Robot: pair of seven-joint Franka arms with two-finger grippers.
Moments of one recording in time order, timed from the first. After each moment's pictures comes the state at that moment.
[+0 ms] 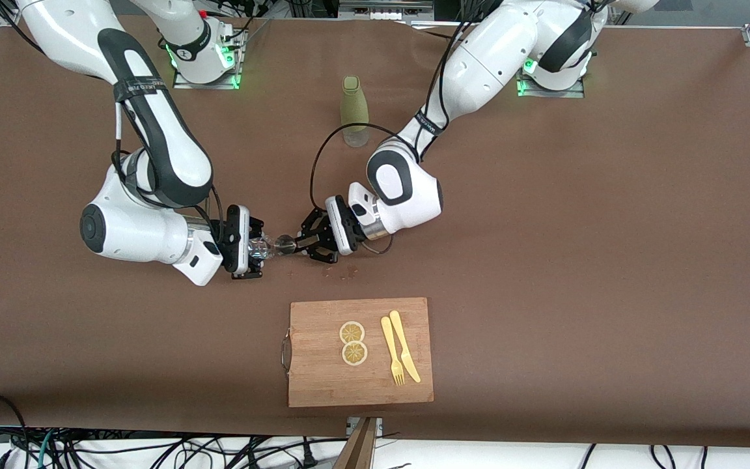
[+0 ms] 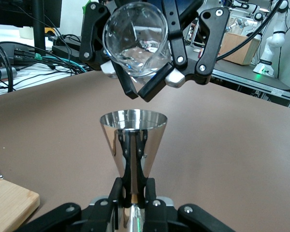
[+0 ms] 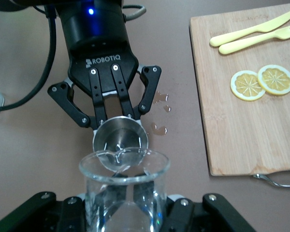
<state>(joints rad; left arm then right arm) -0.71 1.08 -0.14 -1.11 -1.87 2.67 1.99 0.13 0.55 0.17 -1.61 0.50 2.10 -1.55</state>
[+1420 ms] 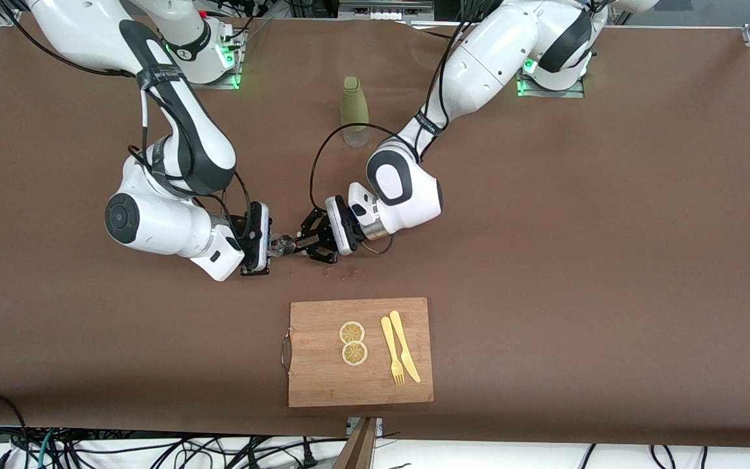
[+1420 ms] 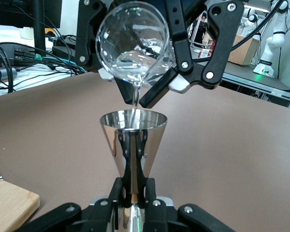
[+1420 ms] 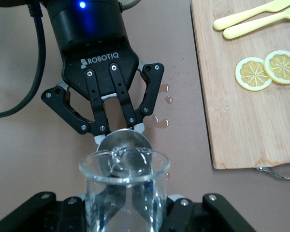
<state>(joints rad) -0.71 1.08 -0.14 -1.11 -1.87 2.67 1.99 0.13 0.55 0.24 -1.60 0.32 2.11 -1.37</state>
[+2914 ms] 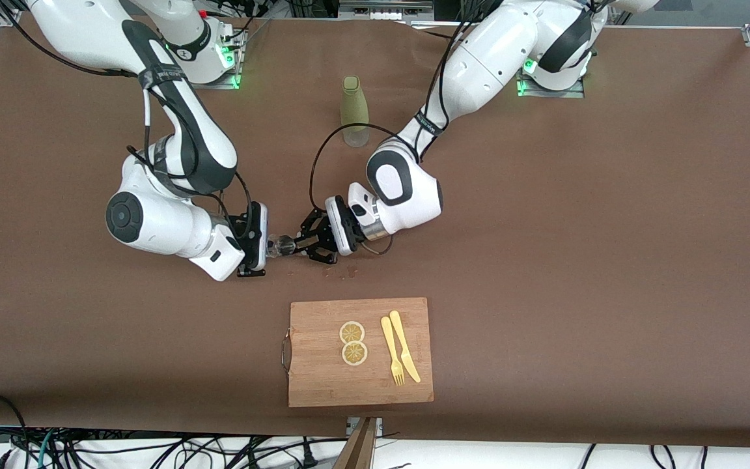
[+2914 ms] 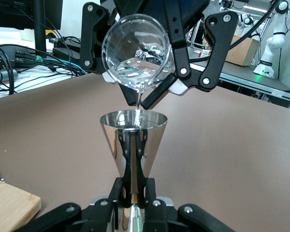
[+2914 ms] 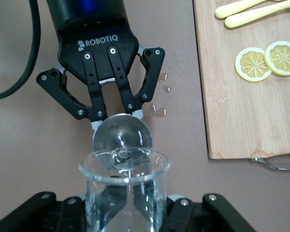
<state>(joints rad) -0.71 1.09 -0.14 -1.10 -1.87 2.67 1.99 0.13 0.55 0.24 -1.60 0.27 2.11 -1.37</state>
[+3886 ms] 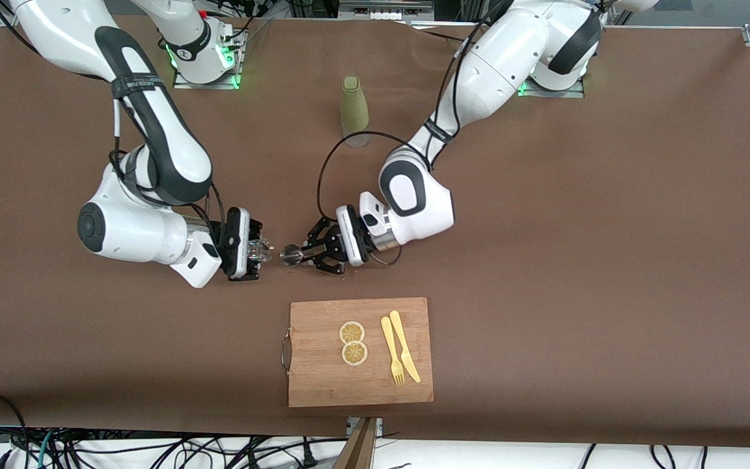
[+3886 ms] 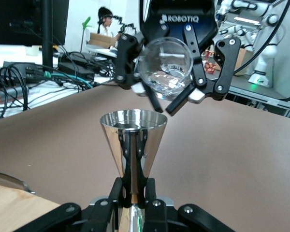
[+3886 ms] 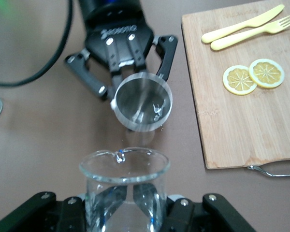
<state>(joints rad) -0.63 1.06 -0.12 -1.14 -1.87 2.54 2.04 0.06 0.56 0.24 -1.60 0.48 2.09 -1.51</state>
